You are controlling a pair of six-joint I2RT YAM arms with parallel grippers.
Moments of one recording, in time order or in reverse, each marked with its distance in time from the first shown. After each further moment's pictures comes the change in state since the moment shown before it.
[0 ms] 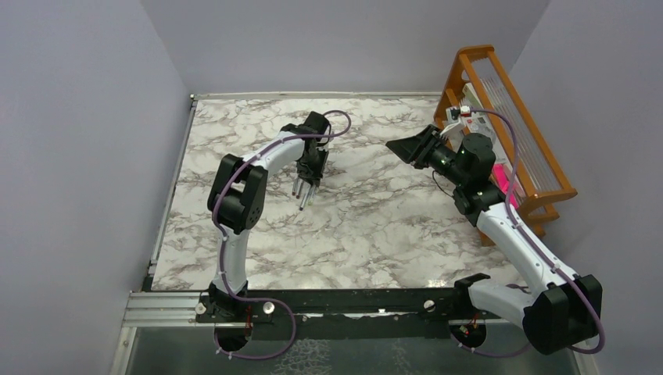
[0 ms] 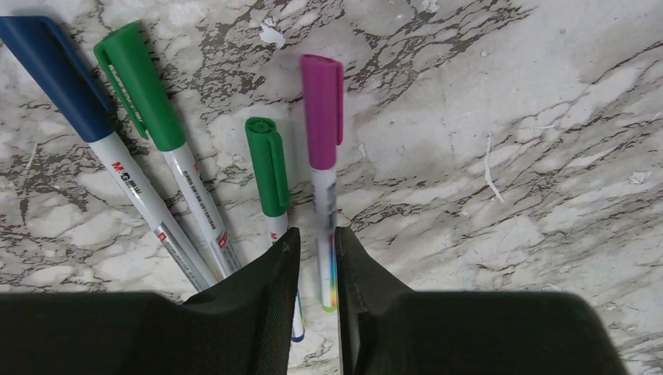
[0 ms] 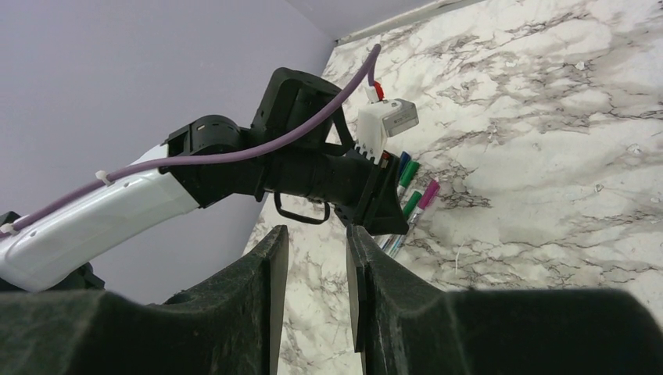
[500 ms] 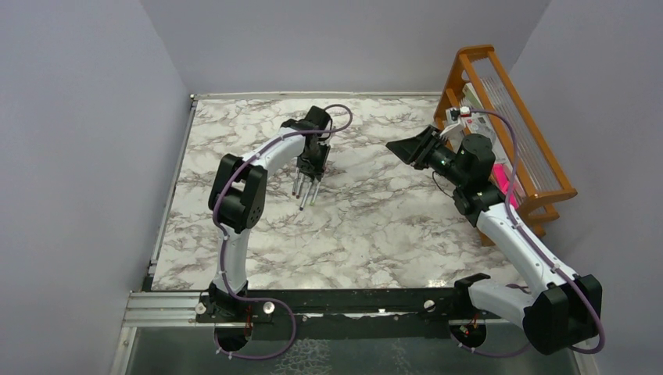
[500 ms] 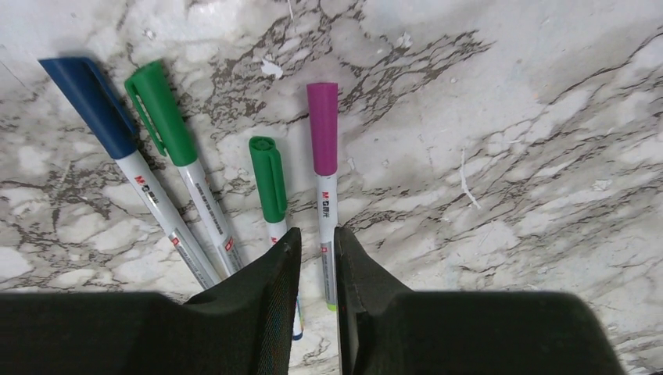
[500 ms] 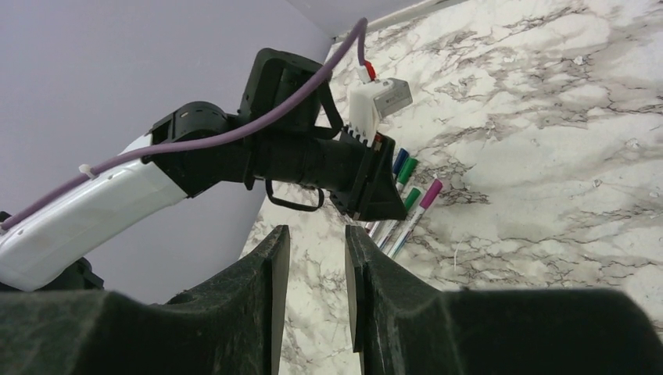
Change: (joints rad) left arm 0.000 0.016 0.050 -0.024 0.000 0.006; right arm 0.000 0.000 -0.003 -0.003 0.000 0.001
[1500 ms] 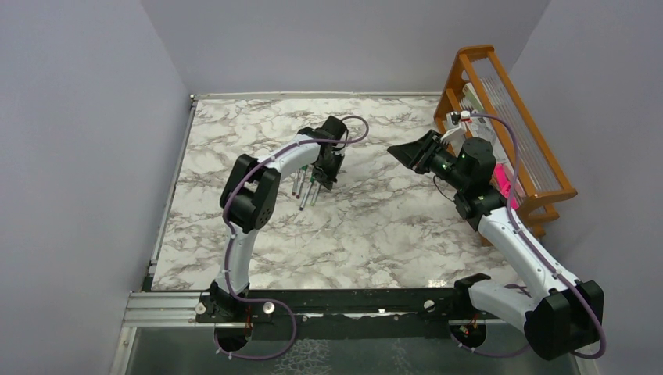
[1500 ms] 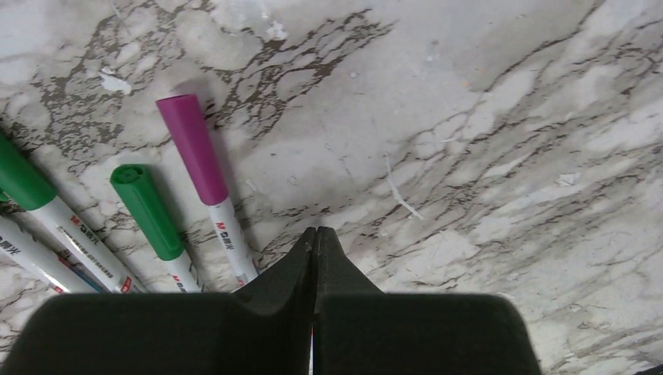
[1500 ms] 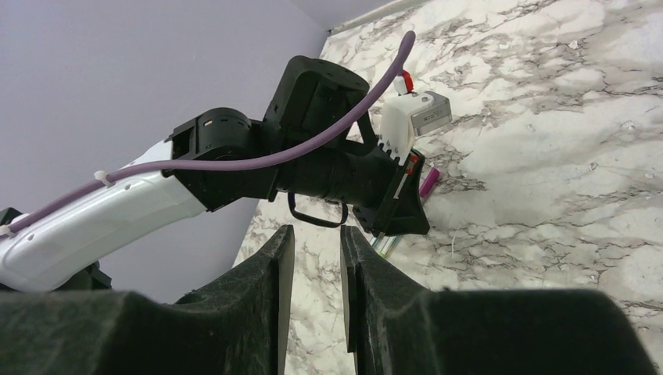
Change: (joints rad) left arm -0.093 0.056 0.025 0.022 0.033 -0.013; right arm 0.000 -0.034 -0.030 -0.026 0.004 0.002
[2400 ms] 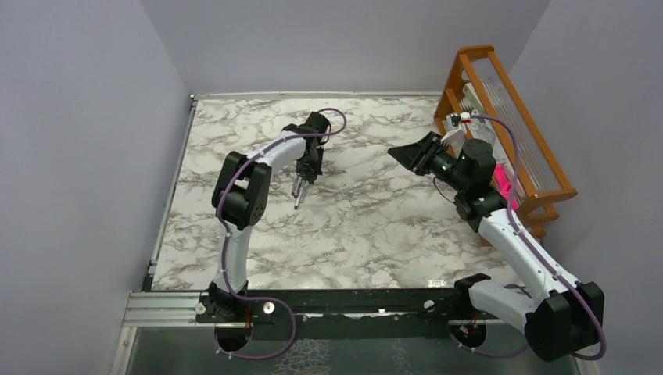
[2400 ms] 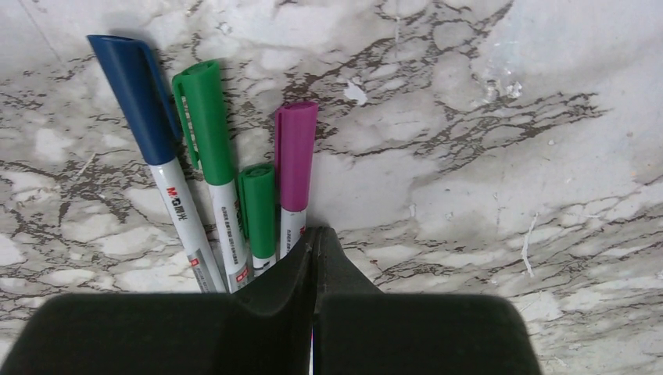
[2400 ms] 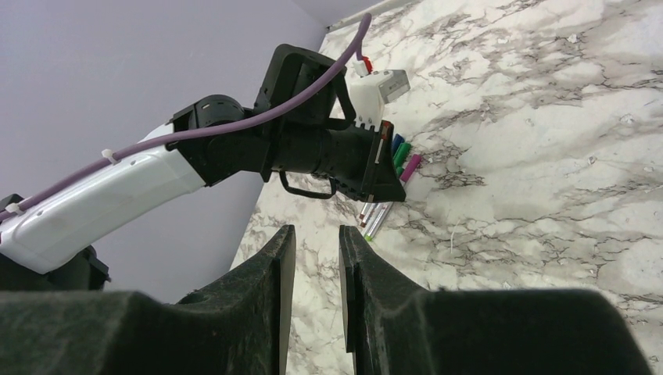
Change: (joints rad) left arm 0.103 -0.010 -0.047 0.025 -0.161 -0.103; right arm 0.000 -0.010 -0.013 -0.005 0.000 0.000
